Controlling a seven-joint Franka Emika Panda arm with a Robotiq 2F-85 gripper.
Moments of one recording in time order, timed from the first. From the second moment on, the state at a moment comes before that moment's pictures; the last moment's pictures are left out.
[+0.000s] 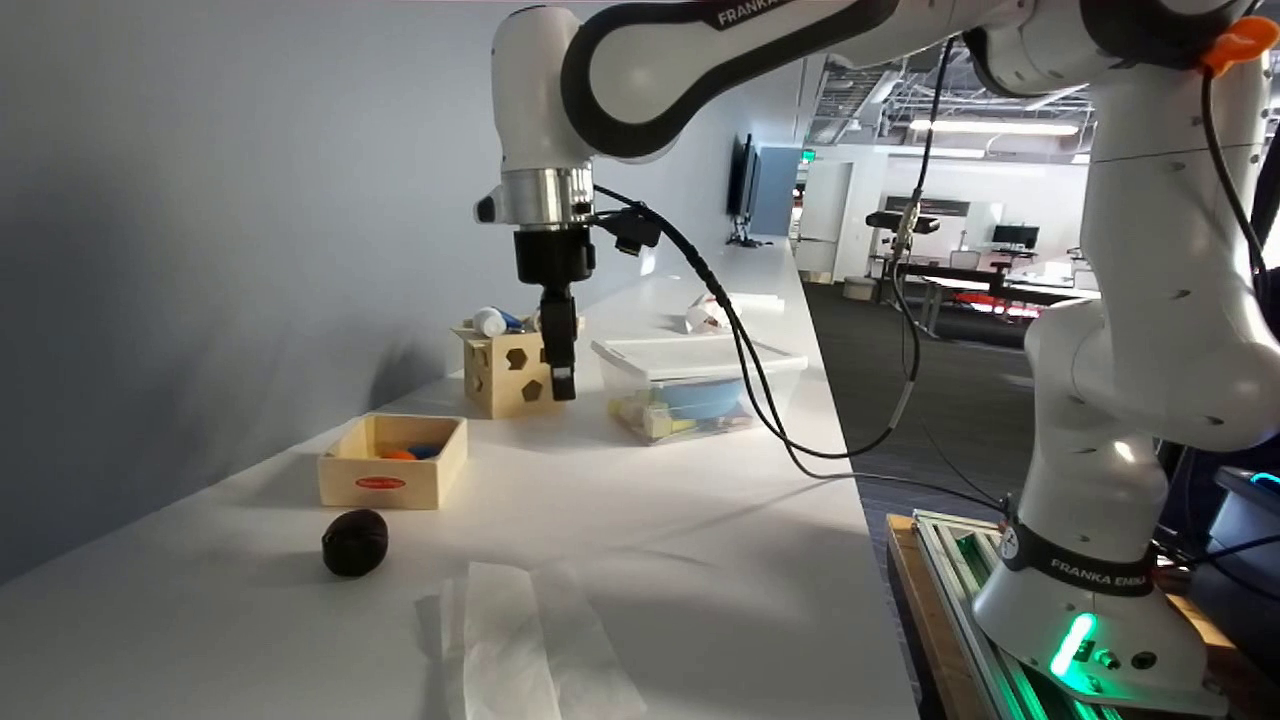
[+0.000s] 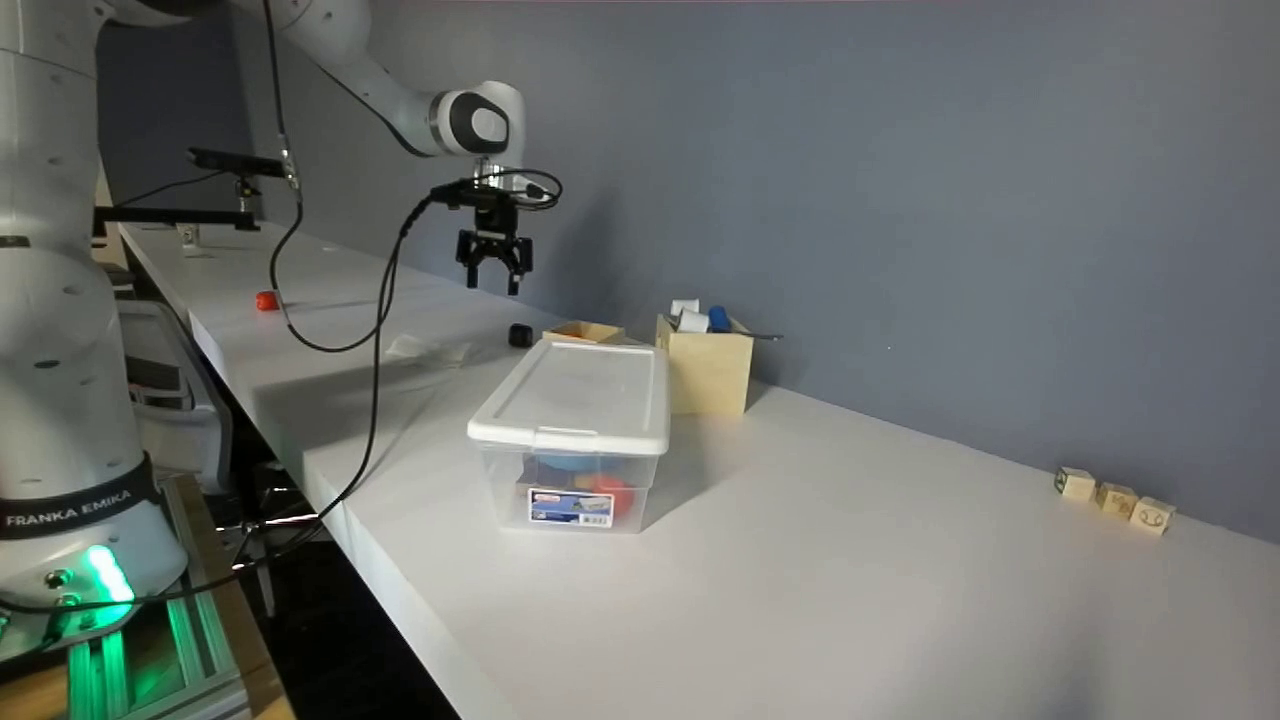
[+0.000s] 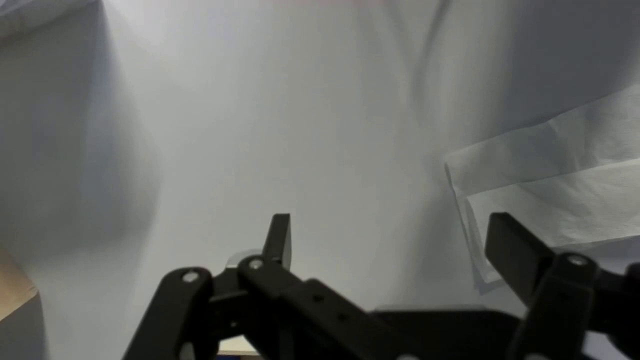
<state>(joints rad) 0.10 0.15 0.10 -1.86 -0.04 1.92 -0.14</state>
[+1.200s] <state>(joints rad) 0.24 0.46 0.11 -1.75 -0.23 2.39 0.03</state>
